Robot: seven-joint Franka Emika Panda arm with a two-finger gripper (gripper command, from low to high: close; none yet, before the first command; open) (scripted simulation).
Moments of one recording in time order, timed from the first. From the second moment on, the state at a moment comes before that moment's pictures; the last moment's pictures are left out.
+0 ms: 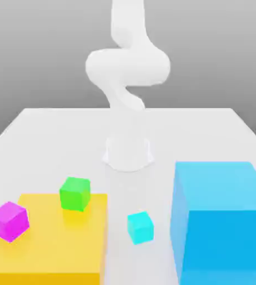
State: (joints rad) arm -0.04 -0.73 0.04 -2.35 0.01 2.35 0.91
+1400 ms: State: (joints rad) arm -0.07 0.27 0.08 -2.81 -0.30 3.08 2.33
